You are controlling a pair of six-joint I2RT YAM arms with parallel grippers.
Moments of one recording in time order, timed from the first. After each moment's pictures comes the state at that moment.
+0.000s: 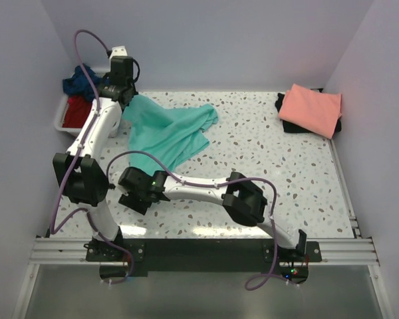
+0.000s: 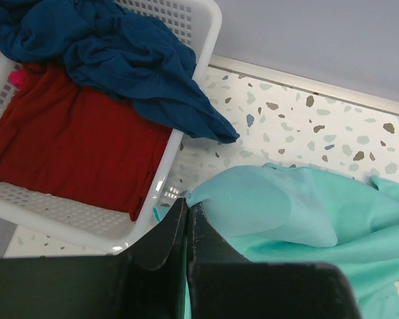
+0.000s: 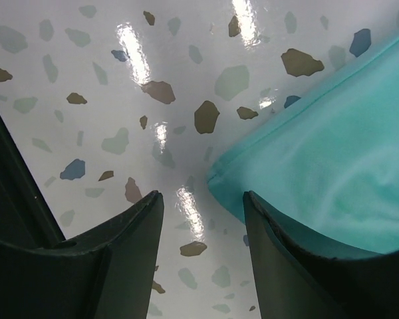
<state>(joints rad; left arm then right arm) -0.16 1.81 1.81 -0.56 -0.45 -0.23 1.27 2.31 1.97 -0.60 0.03 0.03</state>
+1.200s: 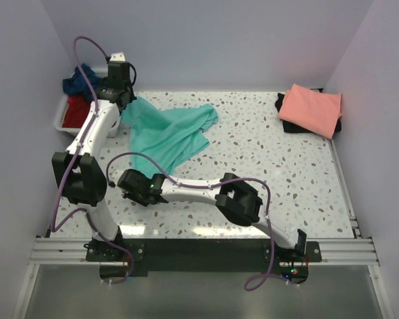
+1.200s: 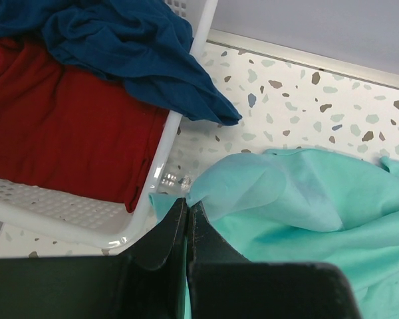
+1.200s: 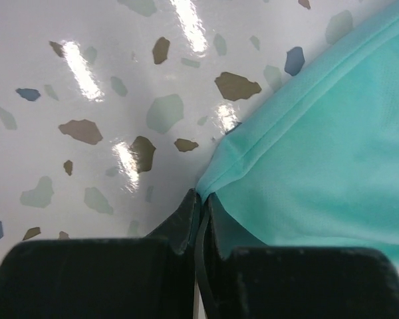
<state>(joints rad) -0.12 1.81 1.73 -0.54 -0.37 -0.23 1.27 2.38 1.98 -0.50 0.20 -0.01</state>
